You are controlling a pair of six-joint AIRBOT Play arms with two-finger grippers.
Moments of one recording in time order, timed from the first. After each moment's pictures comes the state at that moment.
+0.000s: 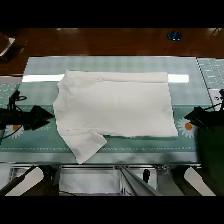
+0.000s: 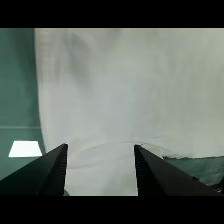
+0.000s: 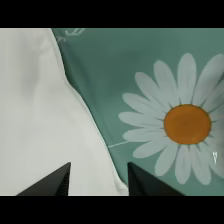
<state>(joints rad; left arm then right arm) 0.54 -1.10 0.63 0.87 -1.30 -1.23 -0.58 -1.00 0.67 -1.11 1.19 1.38</state>
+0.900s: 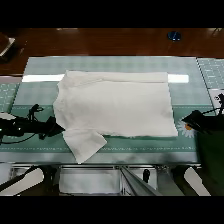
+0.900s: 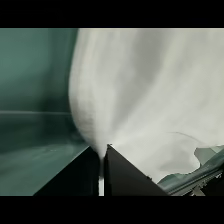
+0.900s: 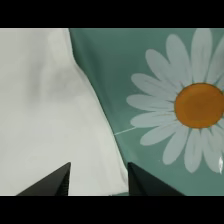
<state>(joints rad) 0.41 -1.23 0.48 0.84 -1.16 -1.21 -0.58 -0.91 0.60 -1.10 1.18 1.38</state>
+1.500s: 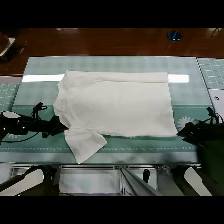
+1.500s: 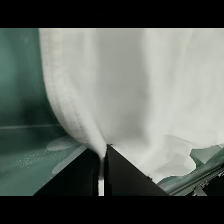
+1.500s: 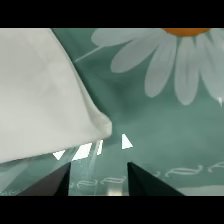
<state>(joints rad) 0.36 -1.23 0.48 0.82 -1.13 -1.21 -0.58 -0.94 0.50 -1.17 1.31 1.43</state>
